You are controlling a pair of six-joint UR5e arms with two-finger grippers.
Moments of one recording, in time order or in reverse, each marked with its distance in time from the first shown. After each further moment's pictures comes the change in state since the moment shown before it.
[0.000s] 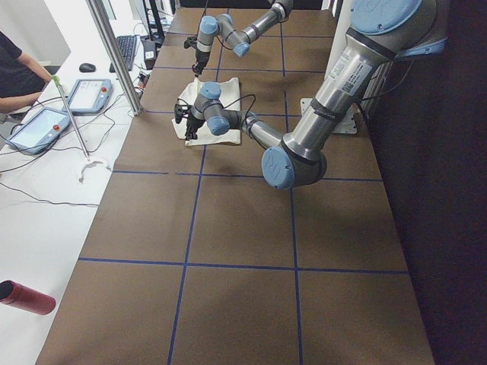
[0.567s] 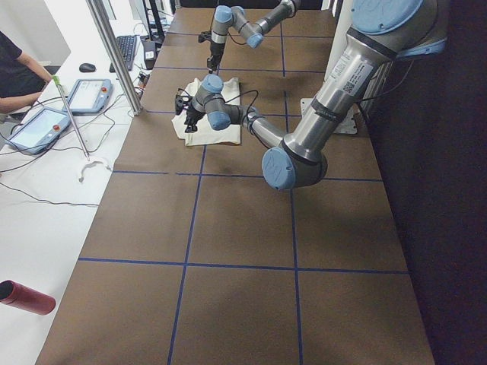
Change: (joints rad) left arm -0.013 0.012 -0.076 -0.024 -0.003 0.006; right arm -0.053 -0.247 0.340 0.002 0.119 0.074
